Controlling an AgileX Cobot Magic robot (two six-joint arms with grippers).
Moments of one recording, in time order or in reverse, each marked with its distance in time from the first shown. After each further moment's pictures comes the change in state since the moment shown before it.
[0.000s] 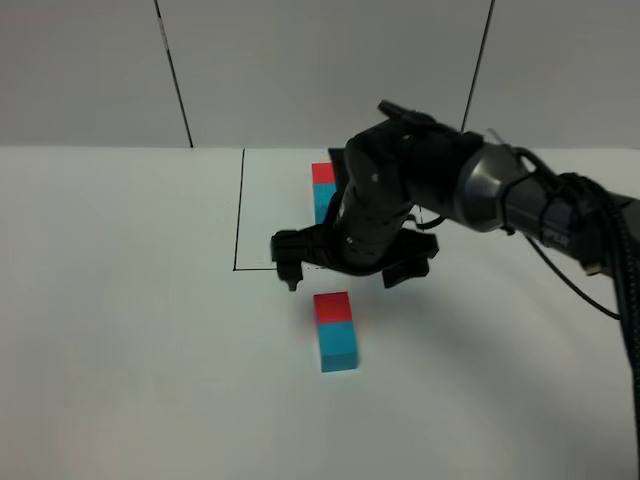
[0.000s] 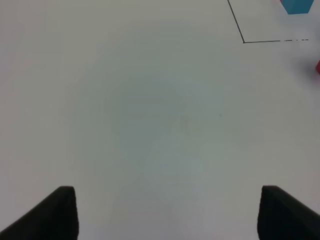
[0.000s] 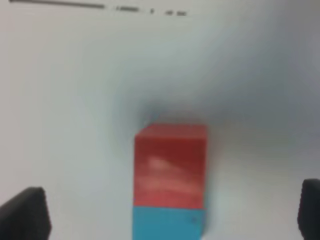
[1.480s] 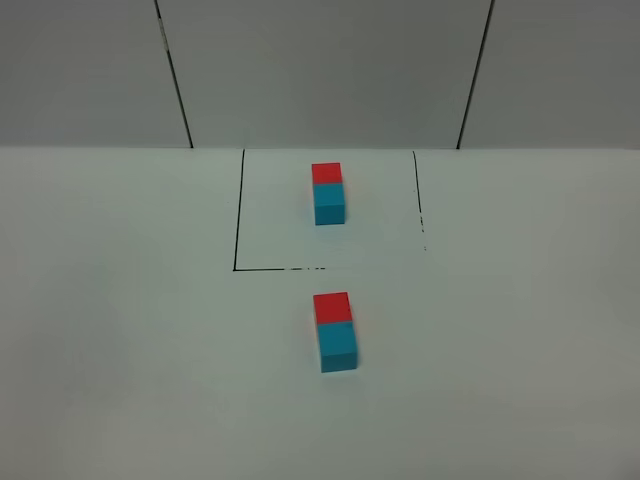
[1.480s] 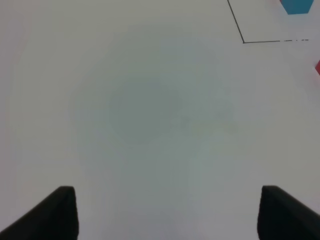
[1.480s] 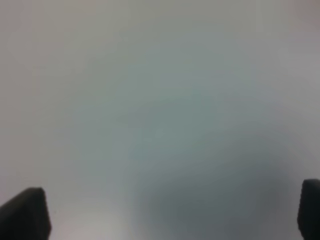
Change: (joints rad) left arm 0.000 0.000 0.000 0.000 0.000 0.000; right arm -0.465 -1.578 1.123 -0.207 0.077 -0.224
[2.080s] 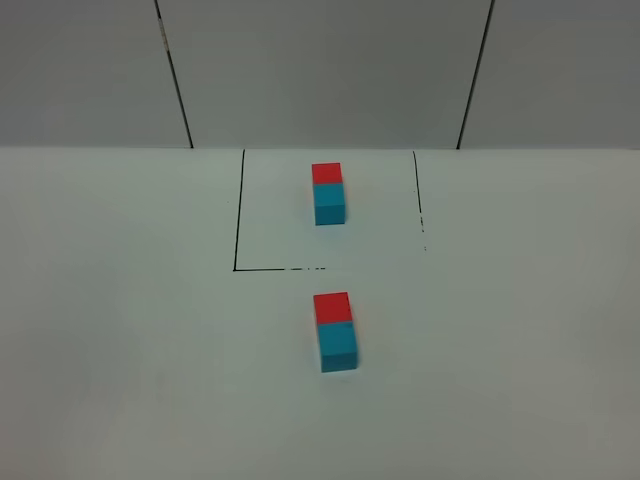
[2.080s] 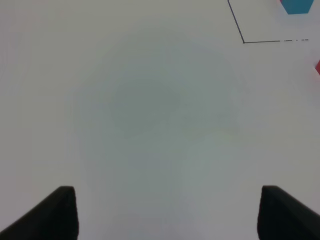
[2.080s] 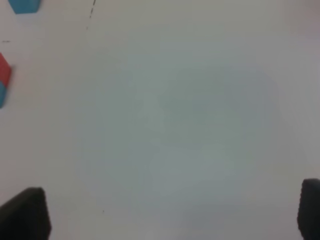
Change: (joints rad) left arm 0.000 0.000 0.000 0.000 0.000 0.000; right arm 0.000 -0.469 0.085 0.158 0.074 -0.196
